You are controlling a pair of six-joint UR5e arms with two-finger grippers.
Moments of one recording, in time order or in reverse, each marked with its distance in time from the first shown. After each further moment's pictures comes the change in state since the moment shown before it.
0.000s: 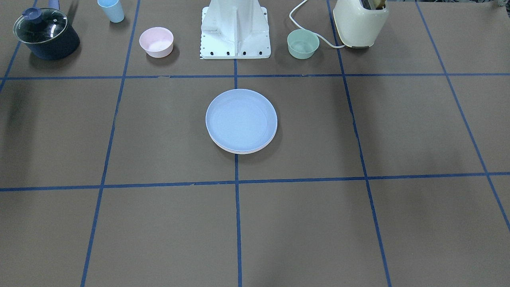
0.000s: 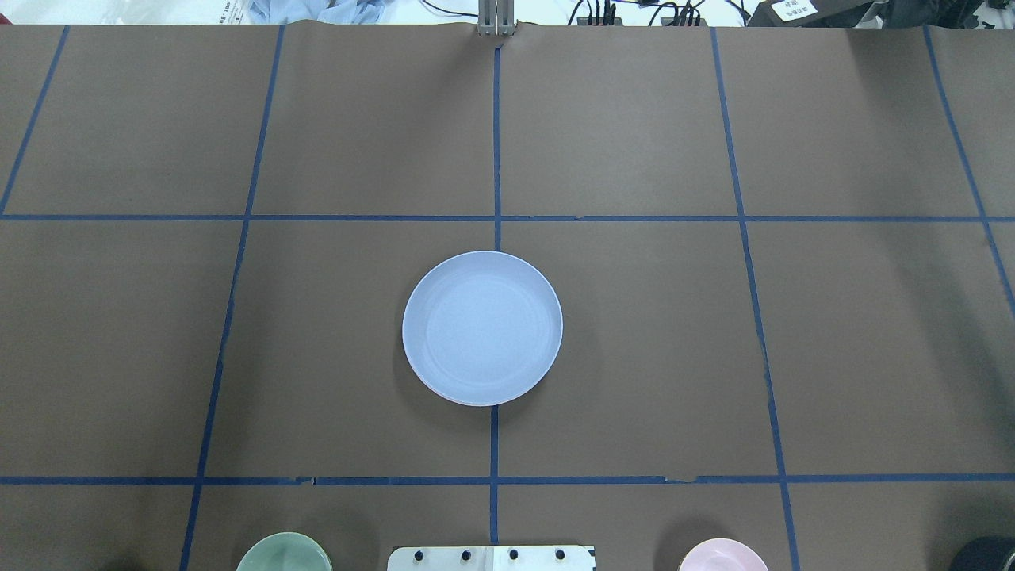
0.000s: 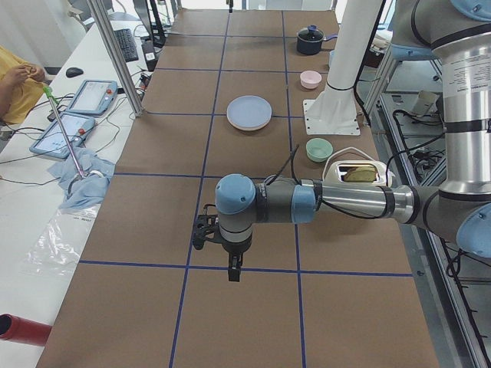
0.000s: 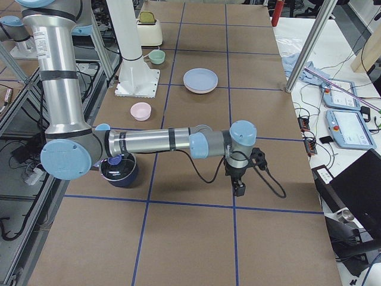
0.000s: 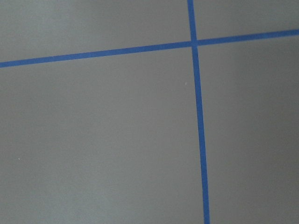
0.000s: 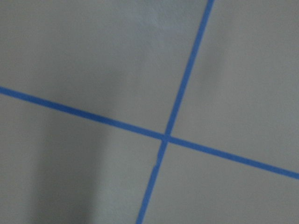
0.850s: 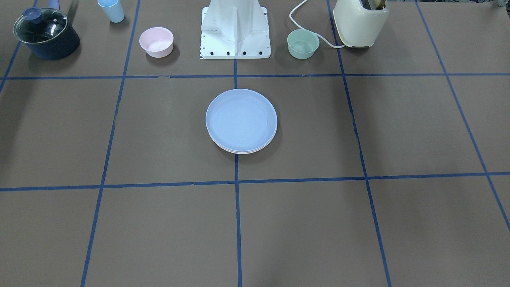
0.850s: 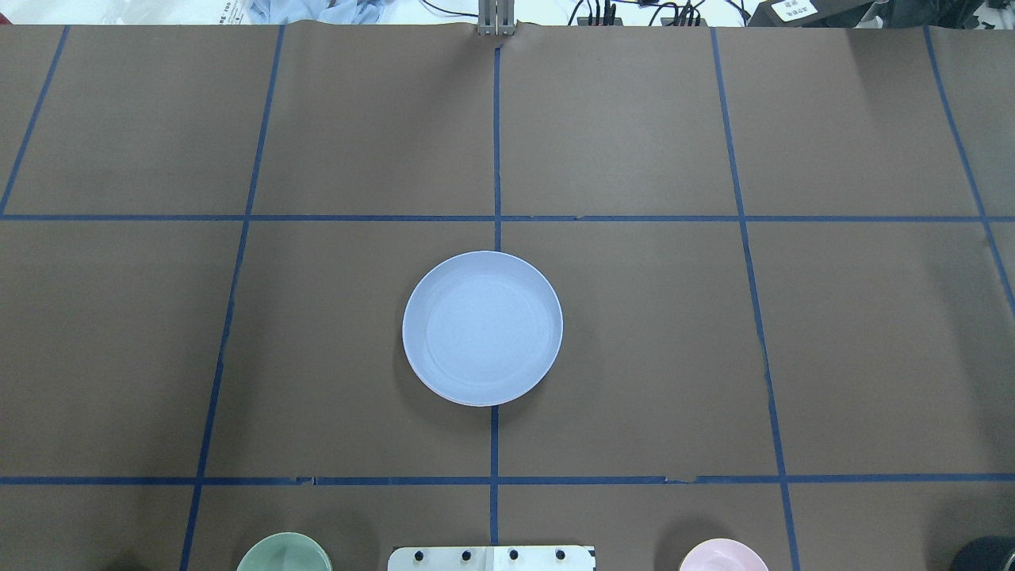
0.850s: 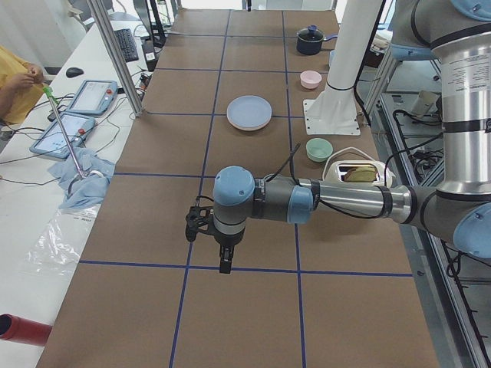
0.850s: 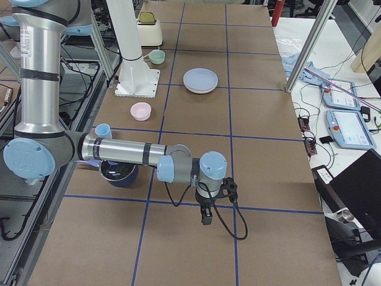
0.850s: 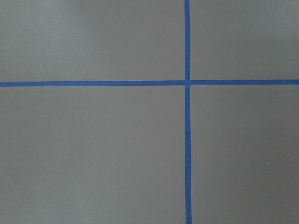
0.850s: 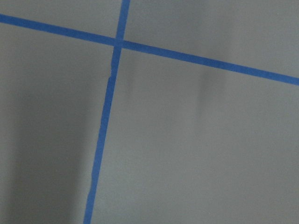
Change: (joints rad) left arm 0.006 -0.009 0.022 -0.144 -0.008 -0.060; right arm 0.047 -0.139 0.033 0.000 0.000 -0.014
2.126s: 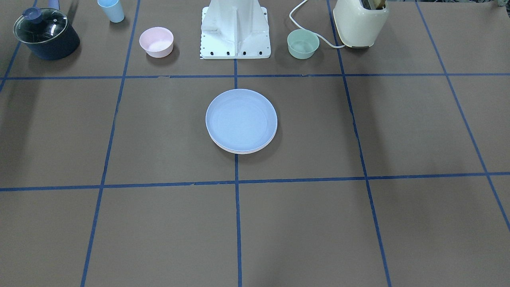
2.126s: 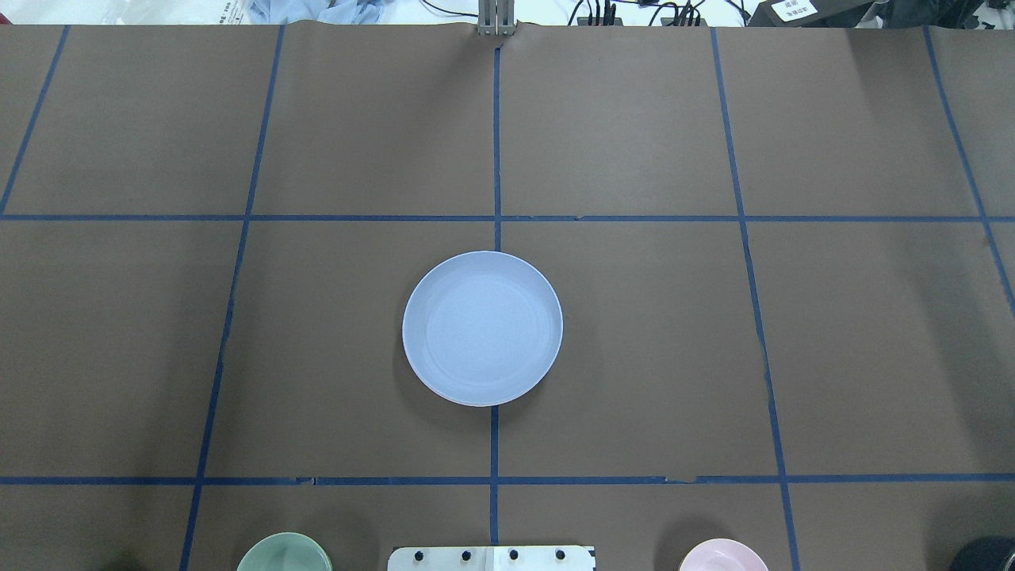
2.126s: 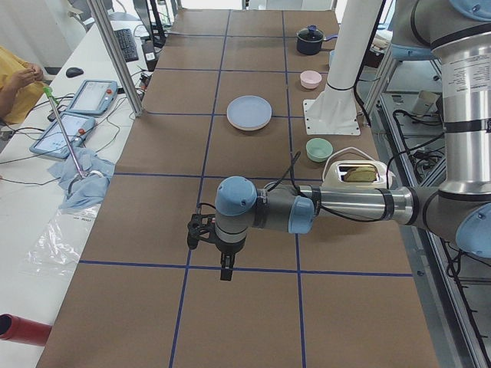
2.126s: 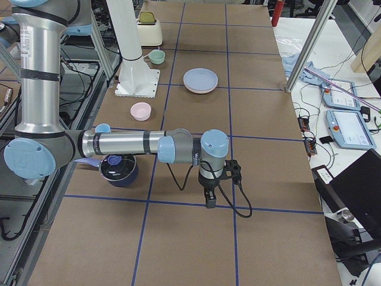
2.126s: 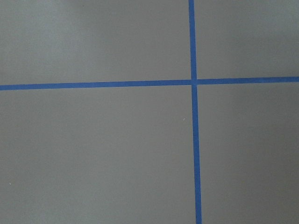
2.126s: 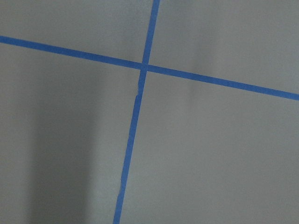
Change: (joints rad) left arm 0.002 0.014 0.027 -0.037 -0.001 -0.002; right arm 0.002 0.001 0.128 -0.098 0.001 0.031
